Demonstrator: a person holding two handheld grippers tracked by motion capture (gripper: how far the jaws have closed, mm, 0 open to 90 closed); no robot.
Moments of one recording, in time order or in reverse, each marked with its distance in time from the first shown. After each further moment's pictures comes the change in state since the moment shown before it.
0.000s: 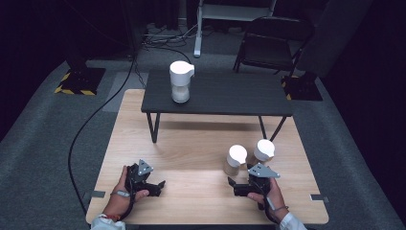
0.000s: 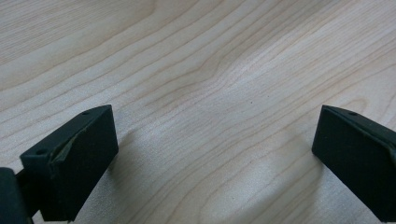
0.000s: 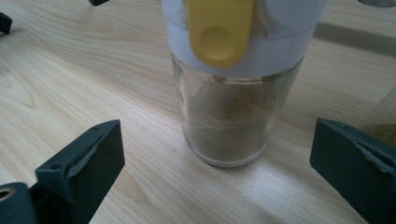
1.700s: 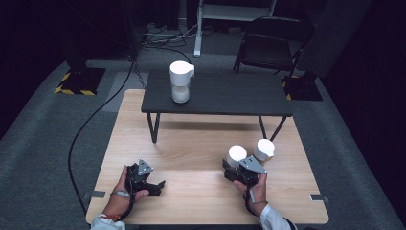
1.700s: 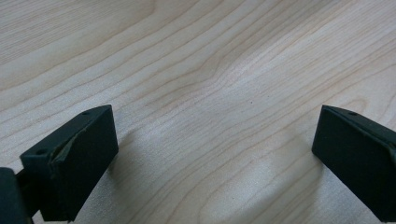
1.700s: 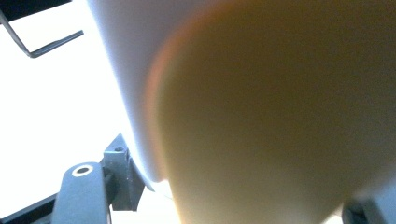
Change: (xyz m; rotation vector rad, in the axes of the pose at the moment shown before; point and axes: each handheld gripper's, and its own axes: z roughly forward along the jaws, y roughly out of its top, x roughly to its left) left arm 0.000 0.000 0.000 0.000 0.000 0.000; right arm 0.045 -0.001 0.041 -0.126 -0.204 0.077
